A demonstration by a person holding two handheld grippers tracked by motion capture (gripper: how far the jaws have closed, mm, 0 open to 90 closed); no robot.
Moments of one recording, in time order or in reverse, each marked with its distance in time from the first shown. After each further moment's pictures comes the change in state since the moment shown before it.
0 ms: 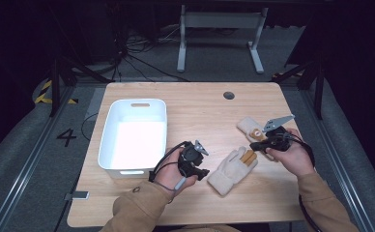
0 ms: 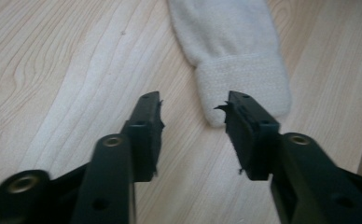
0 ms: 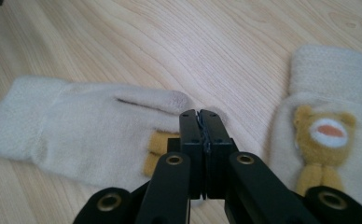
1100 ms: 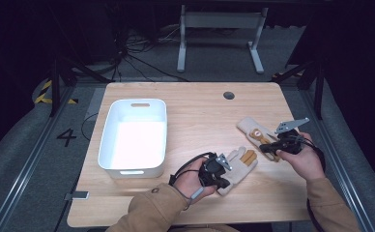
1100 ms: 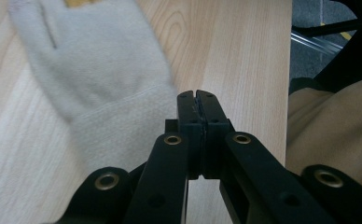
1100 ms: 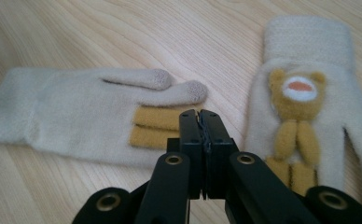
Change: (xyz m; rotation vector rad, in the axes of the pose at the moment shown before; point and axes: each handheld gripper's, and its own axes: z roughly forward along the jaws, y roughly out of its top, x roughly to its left) left arm -0.039 0.020 0.040 0.008 -0.244 0.162; right arm -0.010 -0.027 -0.016 -0.032 -0.016 0.083
